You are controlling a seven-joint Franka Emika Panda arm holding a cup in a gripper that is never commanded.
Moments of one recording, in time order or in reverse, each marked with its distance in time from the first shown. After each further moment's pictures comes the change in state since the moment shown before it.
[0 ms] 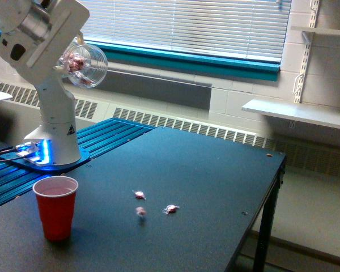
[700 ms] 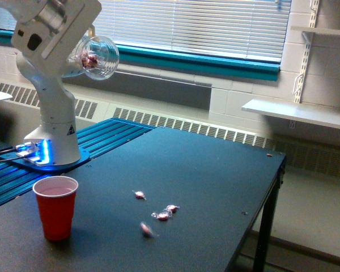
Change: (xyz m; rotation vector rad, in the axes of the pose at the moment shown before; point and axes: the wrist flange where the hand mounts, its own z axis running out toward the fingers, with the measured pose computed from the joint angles) arm -0.025 -0.022 0.011 -0.040 0.025 -0.076
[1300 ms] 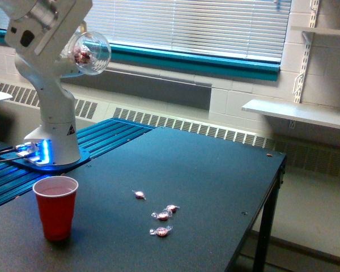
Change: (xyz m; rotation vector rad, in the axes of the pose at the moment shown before) arm -0.015 0.030 -0.003 0.024 -0.023 -0.009
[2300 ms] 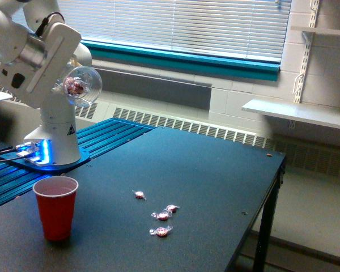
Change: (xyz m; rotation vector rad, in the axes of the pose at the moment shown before) arm 0.056 0.057 0.030 0.058 -0.042 0.021
